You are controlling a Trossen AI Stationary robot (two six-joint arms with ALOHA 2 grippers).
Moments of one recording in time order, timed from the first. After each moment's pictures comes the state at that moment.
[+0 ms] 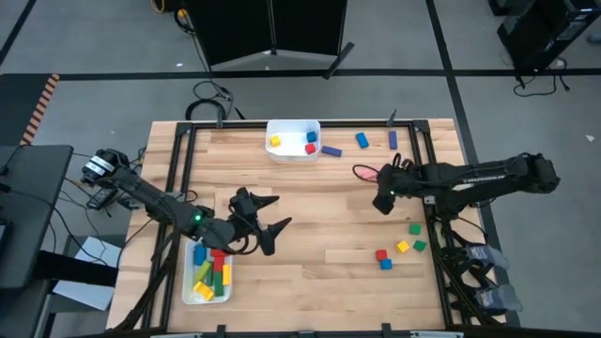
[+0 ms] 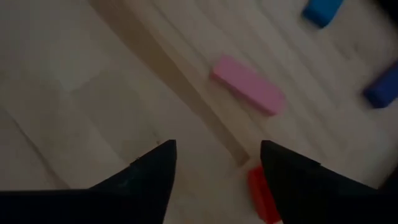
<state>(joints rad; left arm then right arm) -0.50 1.34 0.85 0.30 -0.95 -0.42 -0.06 1.00 0.62 -0.85 0.37 0.56</state>
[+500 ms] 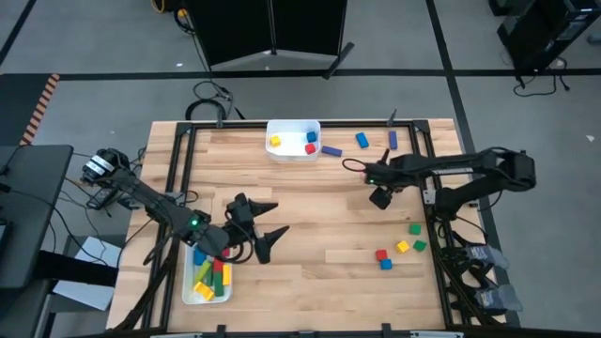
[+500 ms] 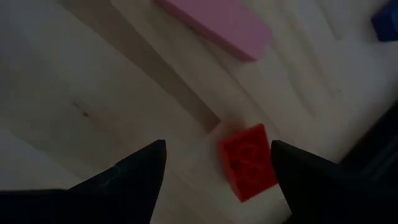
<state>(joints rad) -0.55 1.34 0.85 0.31 -0.96 -0.42 -0.26 1.31 0.69 -0.95 0.28 0.49</state>
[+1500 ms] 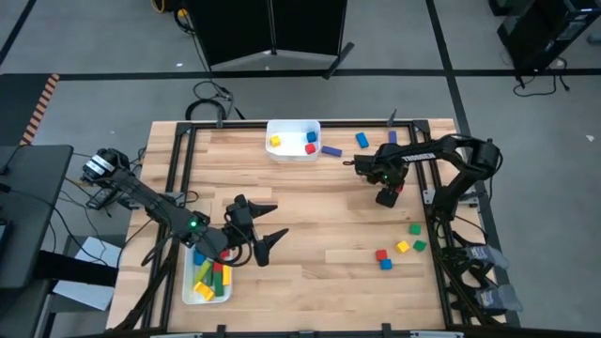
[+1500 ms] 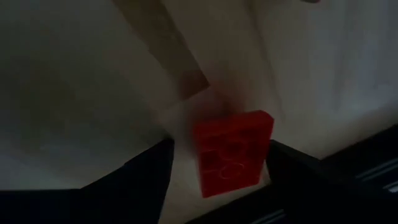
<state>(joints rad) -0.57 1.34 0.85 0.31 -0.97 -0.40 -0.45 1.64 0.77 -1.06 0.19 0.11</state>
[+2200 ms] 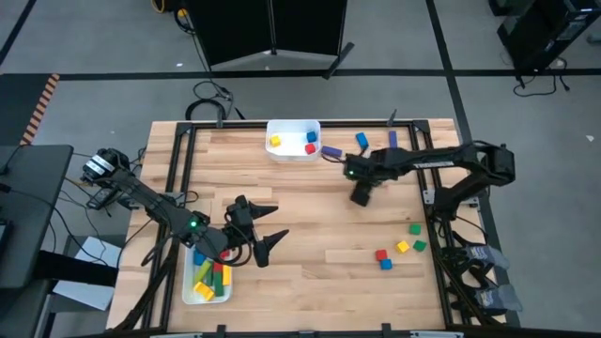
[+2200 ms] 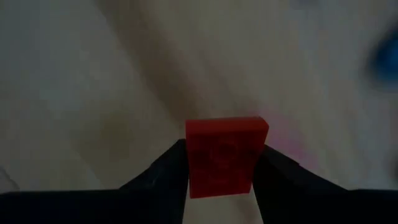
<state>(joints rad) -0.57 1.34 0.85 0.31 -0.95 -0.42 -0.25 1.49 0.91 -0.76 0.22 0.23</state>
